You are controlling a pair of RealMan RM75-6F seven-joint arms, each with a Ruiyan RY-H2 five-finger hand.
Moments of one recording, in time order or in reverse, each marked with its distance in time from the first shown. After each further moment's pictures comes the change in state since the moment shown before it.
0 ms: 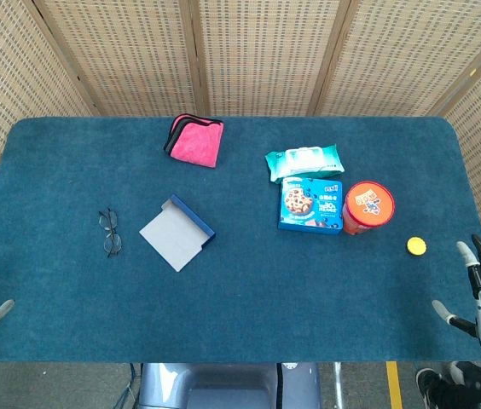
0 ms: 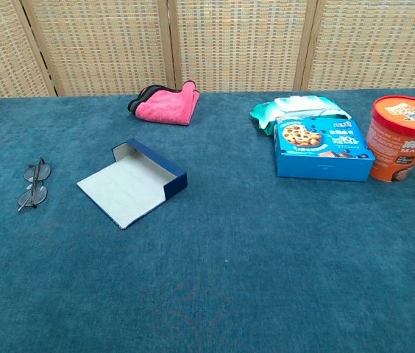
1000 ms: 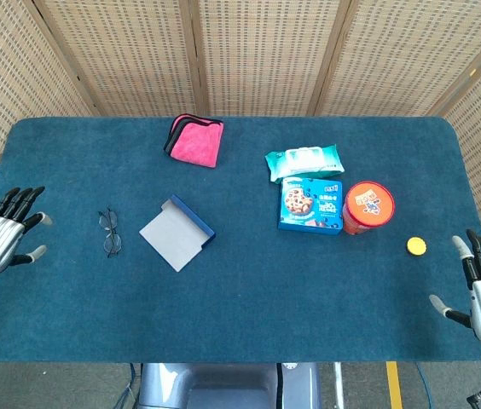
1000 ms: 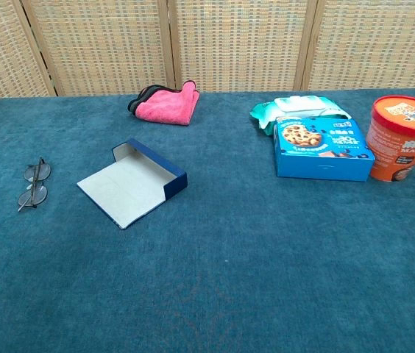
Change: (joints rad) left arm -0.372 -0.270 -0.043 0.746 0.116 -0.316 -0.331; right arm 0.031 -0.014 0.023 -0.007 0.071 -0.081 -0.041
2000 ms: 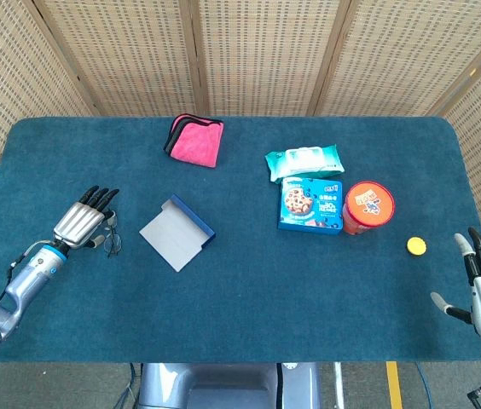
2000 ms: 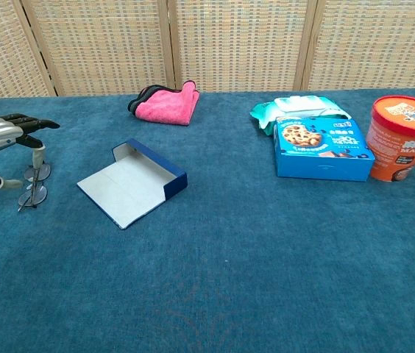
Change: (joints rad) left arm -0.253 -0.402 0.124 0.514 0.027 -0.263 -0.059; right arm 0.007 0.001 0.009 0.005 0.035 -0.026 0.018
